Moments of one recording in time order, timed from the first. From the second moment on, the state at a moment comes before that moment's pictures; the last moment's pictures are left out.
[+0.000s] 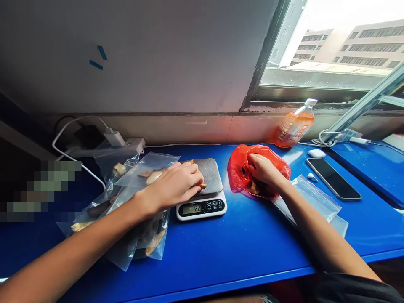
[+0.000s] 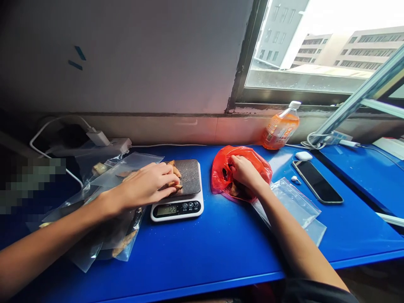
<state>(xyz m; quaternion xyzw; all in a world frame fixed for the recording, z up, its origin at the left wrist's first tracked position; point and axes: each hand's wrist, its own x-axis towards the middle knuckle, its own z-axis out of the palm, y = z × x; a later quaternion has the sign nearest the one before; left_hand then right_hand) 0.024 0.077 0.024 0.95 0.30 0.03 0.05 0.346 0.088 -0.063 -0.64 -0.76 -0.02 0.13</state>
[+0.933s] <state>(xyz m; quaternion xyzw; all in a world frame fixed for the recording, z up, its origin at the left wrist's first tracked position) 0.192 0.072 0.024 0.98 0.16 0.04 0.12 0.386 0.059 -0.036 -0.67 -0.74 -0.01 0.08</state>
